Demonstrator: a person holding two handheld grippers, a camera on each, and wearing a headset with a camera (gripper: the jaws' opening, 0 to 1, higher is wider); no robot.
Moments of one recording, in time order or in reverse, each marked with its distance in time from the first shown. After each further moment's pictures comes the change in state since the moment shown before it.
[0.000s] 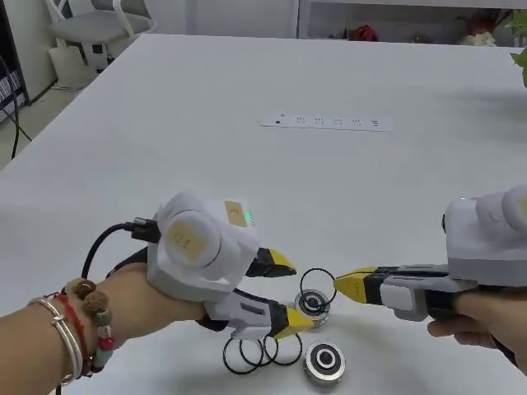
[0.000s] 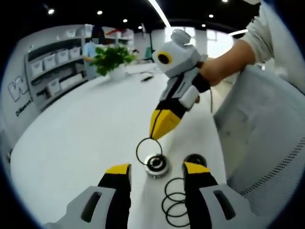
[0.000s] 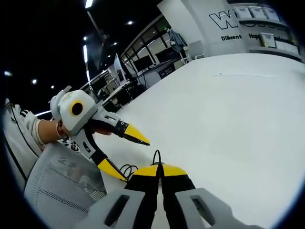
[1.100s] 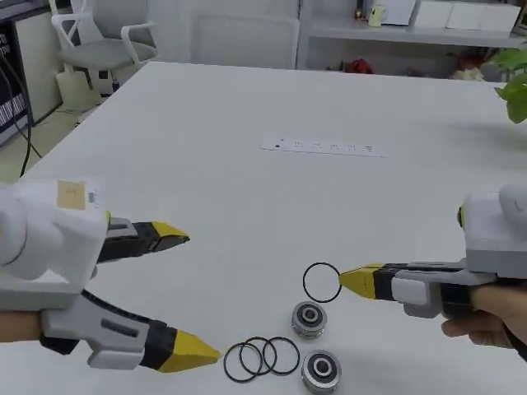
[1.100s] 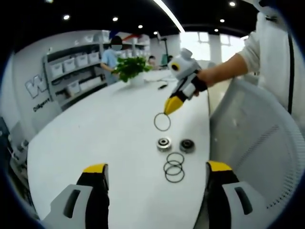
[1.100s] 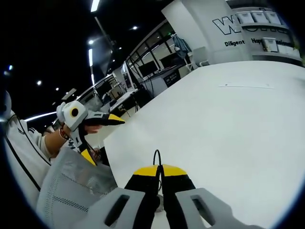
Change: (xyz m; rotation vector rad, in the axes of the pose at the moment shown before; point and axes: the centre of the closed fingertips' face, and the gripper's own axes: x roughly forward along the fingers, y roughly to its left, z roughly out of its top) left arm -0.118 -0.006 -0.019 -0.048 -0.038 0.156; right arm -0.019 0.033 0.024 -0.013 -0.044 0.042
